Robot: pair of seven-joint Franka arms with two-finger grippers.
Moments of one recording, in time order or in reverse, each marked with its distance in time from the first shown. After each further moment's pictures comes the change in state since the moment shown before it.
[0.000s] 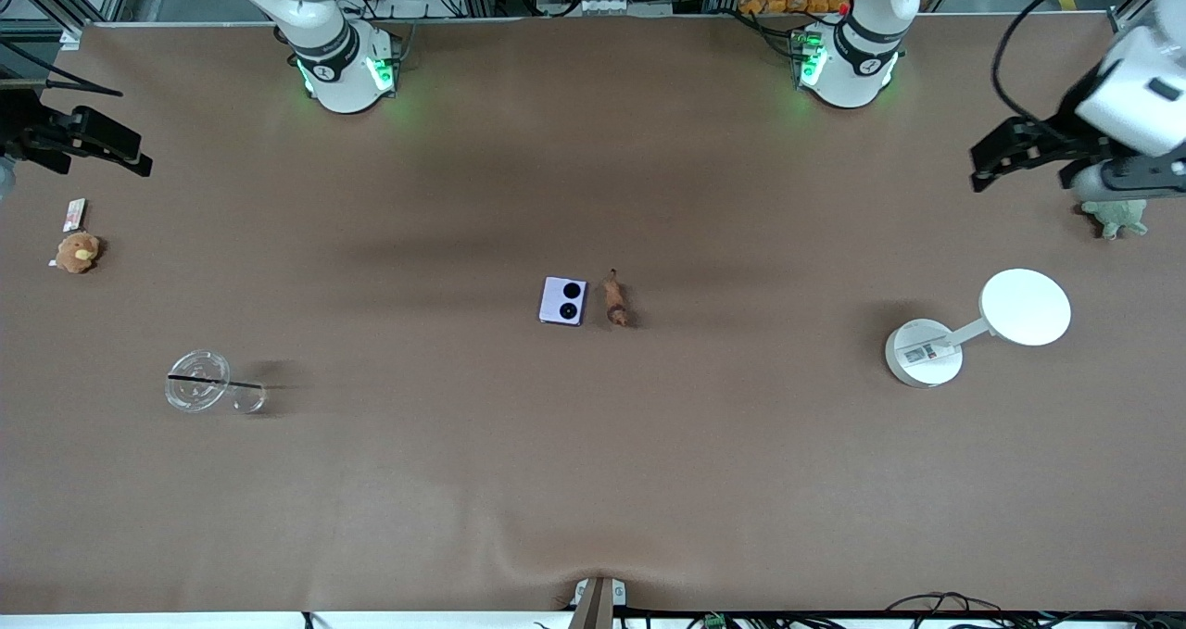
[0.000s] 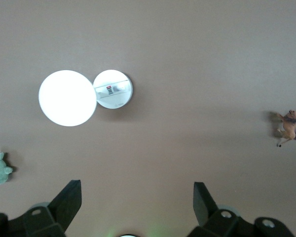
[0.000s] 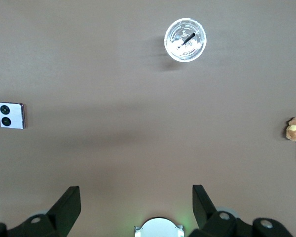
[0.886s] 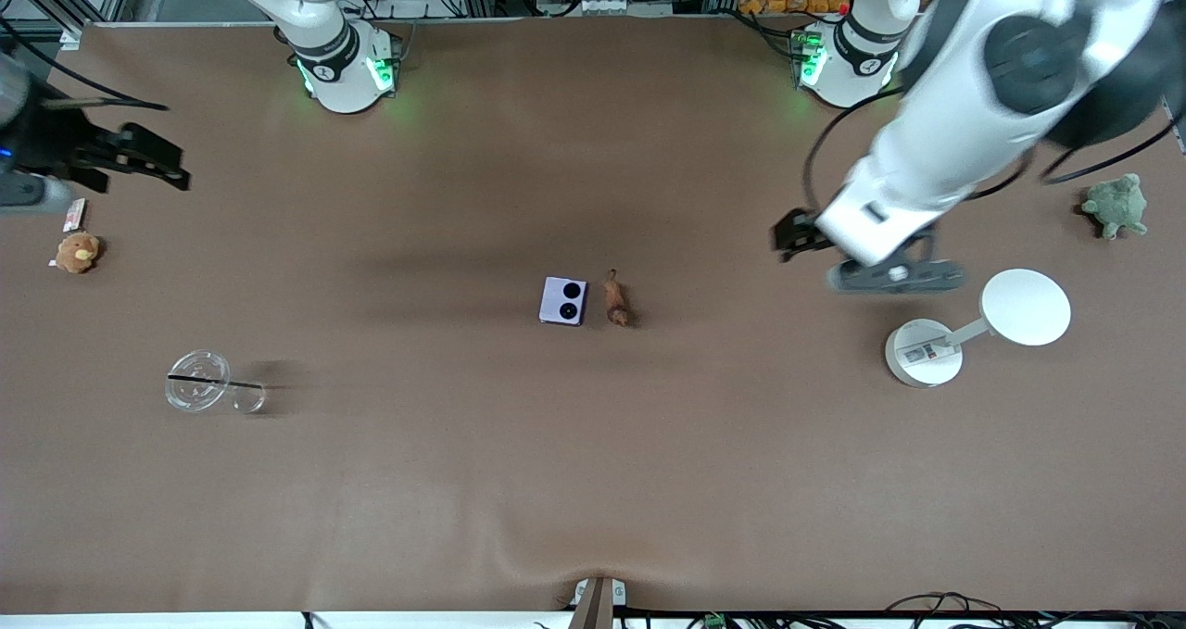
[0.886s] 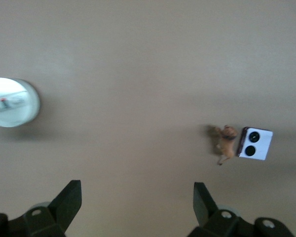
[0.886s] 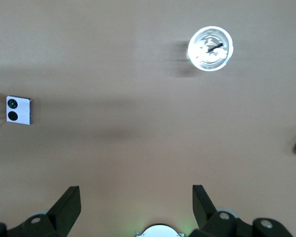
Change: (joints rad) left arm -0.134 0.281 -0.195 -0.002 0.029 0.284 -0.356; right arm 0.085 0.043 0.012 -0.001 0.000 0.041 0.013
